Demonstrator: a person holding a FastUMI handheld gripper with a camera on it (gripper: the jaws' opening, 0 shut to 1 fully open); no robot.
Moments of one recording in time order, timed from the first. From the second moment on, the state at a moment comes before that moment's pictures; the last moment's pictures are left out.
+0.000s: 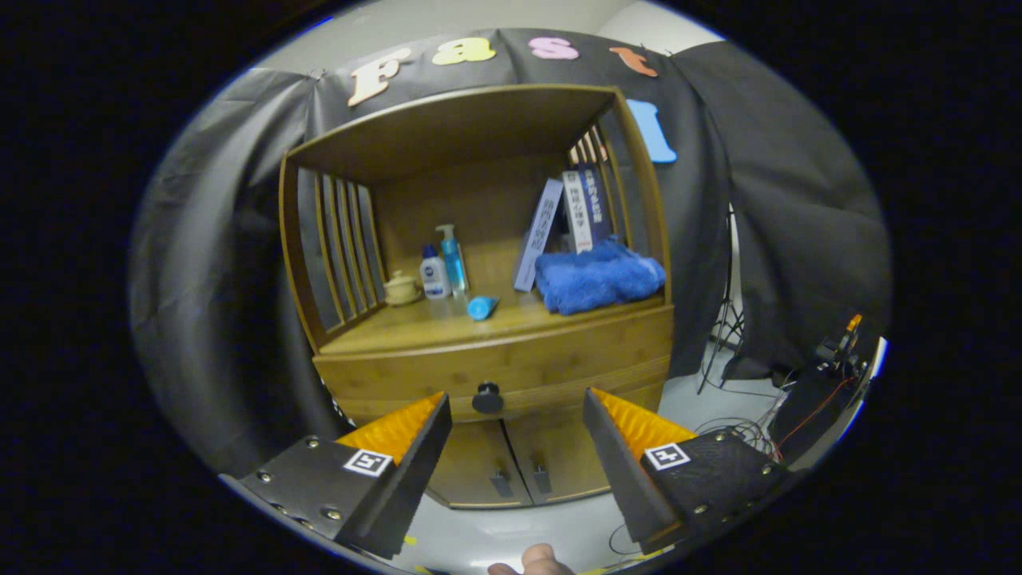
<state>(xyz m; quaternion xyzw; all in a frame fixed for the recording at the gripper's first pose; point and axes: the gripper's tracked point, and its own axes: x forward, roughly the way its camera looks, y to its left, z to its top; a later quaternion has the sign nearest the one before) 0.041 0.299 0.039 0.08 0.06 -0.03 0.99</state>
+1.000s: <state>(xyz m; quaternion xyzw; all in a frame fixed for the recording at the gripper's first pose) -0.034 0.308 0.187 -0.06 -0.07 -0.03 1.00</state>
